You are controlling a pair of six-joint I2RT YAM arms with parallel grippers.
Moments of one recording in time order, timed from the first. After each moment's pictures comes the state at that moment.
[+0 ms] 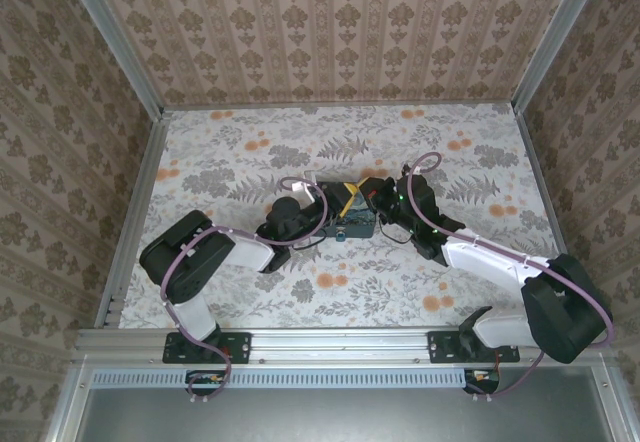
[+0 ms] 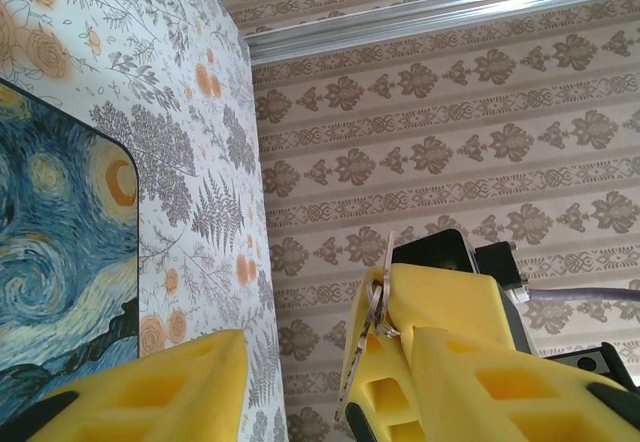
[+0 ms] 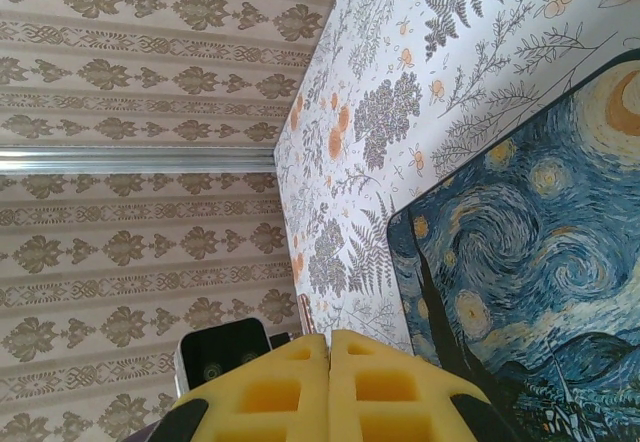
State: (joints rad) left arm -0.82 1.74 0.60 1.14 0.21 -1.39; right arm 0.56 1.30 0.65 0.33 -0.04 1.39
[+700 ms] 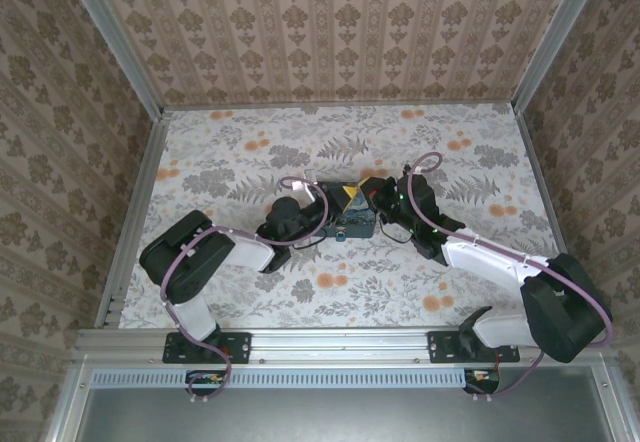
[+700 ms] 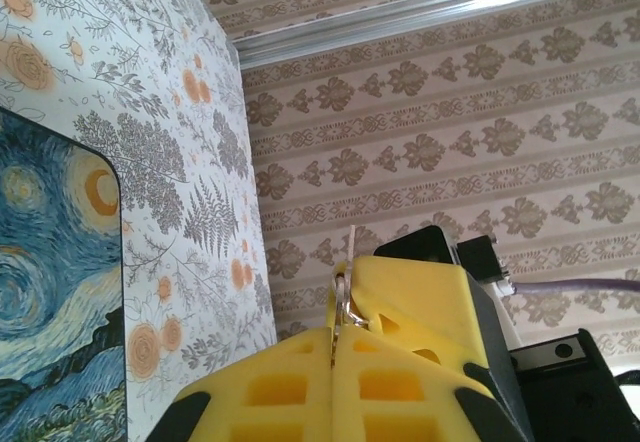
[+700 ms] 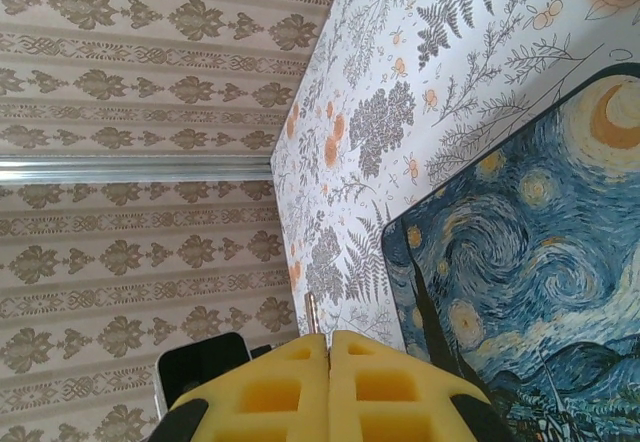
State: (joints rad) left arm -0.83 1.74 0.61 1.16 0.21 -1.36; right arm 0.56 1.31 0.65 0.33 -0.03 1.40
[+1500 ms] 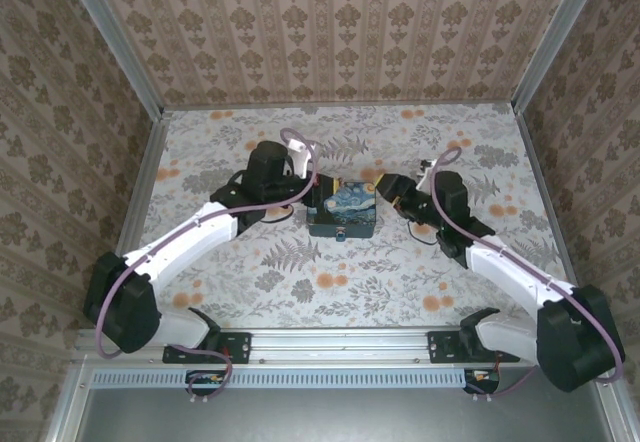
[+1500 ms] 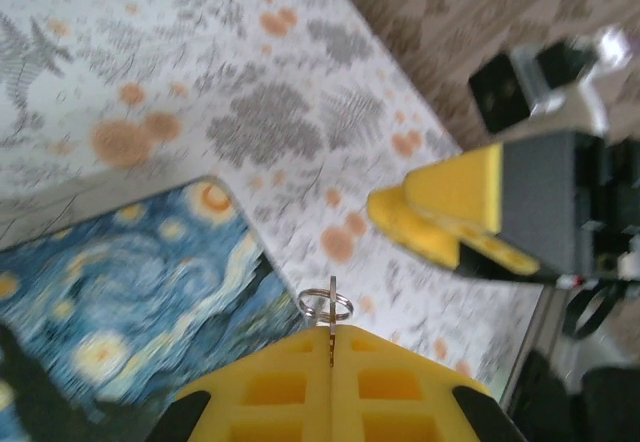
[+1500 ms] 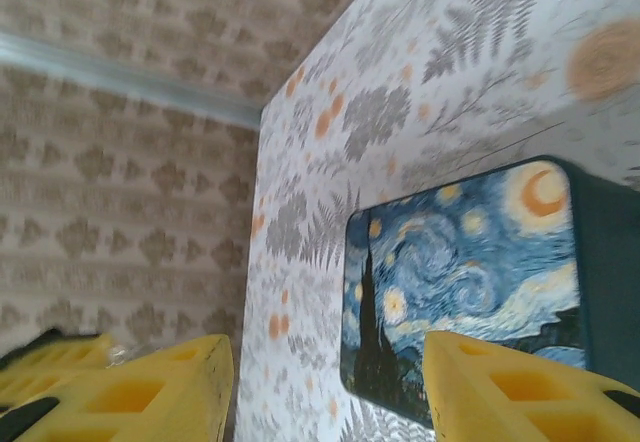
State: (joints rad) left arm -0.67 1.37 1.02 -0.18 0.48 -0.40; right arm 0.35 1.16 0.59 0.24 -0.36 1.01
